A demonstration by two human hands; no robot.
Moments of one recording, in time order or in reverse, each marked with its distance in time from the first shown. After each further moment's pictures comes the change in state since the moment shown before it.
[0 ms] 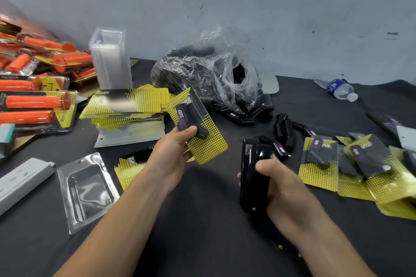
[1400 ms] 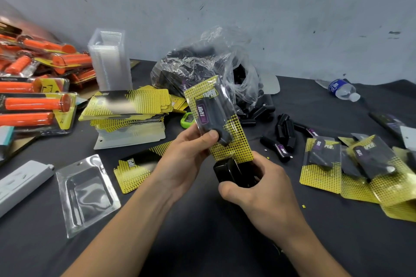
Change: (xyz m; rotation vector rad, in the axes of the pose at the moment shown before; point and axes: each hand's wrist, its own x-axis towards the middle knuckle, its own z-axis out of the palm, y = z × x) left_hand -0.028 0.005 0.023 -0.059 -0.283 0.131; right_hand -0.004 0.007 0.026 -0.751 0.123 -0.413
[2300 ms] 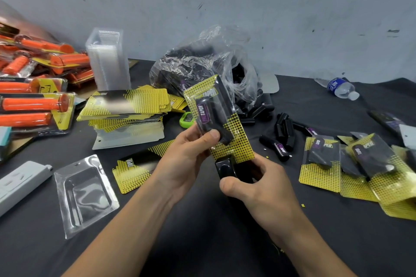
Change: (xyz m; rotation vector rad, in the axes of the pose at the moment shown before) left_hand -0.002 -0.001 0.002 0.008 -0.056 0.012; right_hand 0.003 0.004 0.000 0.165 -0.035 0.069
